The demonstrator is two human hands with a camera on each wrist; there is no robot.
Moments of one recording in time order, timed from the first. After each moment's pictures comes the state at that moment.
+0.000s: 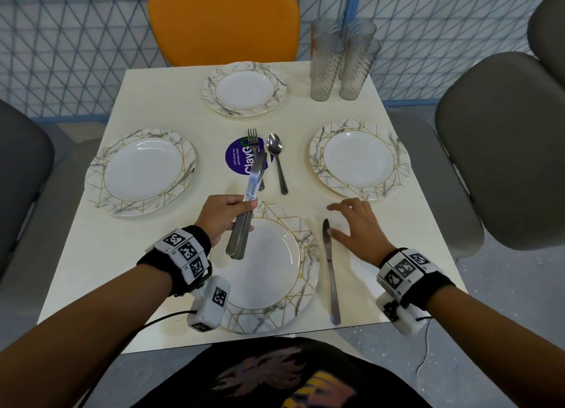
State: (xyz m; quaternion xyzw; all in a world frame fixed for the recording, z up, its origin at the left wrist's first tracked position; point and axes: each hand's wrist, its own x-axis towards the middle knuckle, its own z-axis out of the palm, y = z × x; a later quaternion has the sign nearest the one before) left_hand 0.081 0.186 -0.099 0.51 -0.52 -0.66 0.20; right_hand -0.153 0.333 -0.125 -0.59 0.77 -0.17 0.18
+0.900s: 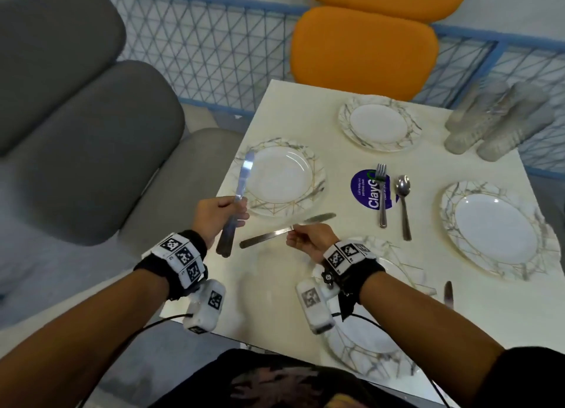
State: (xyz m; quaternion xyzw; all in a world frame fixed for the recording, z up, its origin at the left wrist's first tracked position) left_hand 0.322 0.115 -0.083 0.60 -0.40 -0.58 0.37; right_hand 0.128 0.149 -0.113 -0.10 0.60 -0.41 0.68
